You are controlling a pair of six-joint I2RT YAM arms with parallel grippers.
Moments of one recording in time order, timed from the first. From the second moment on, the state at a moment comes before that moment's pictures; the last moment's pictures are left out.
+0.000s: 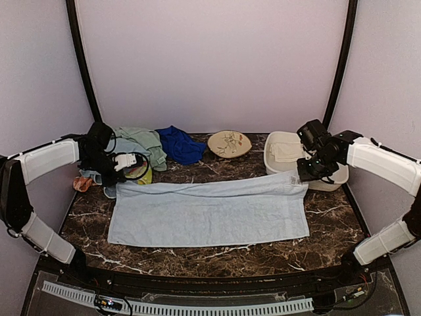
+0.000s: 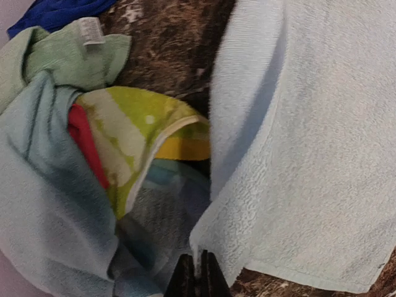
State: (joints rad) left arm -0.22 1.47 1.07 -0.76 0.13 0.99; right arm 0.49 1.36 1.10 -0.85 0.37 0.35
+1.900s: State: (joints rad) left arm -0.24 1.17 0.64 -0.82 0.10 1.07; right arm 0.49 1.21 0.76 -0.84 0.34 0.75
